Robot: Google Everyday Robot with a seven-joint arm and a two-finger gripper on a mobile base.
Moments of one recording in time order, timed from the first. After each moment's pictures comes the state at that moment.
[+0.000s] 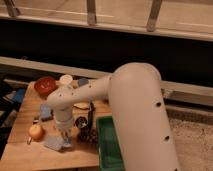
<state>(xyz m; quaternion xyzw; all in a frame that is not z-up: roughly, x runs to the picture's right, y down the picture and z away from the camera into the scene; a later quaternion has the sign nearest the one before) -0.204 0.238 0.764 -0.43 0.20 0.48 0.74</state>
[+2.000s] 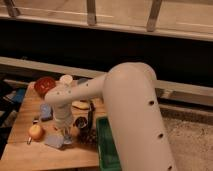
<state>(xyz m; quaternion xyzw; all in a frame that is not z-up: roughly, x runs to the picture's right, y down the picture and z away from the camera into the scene) -0.210 0.230 0.767 -0.42 0.20 0.46 0.76</state>
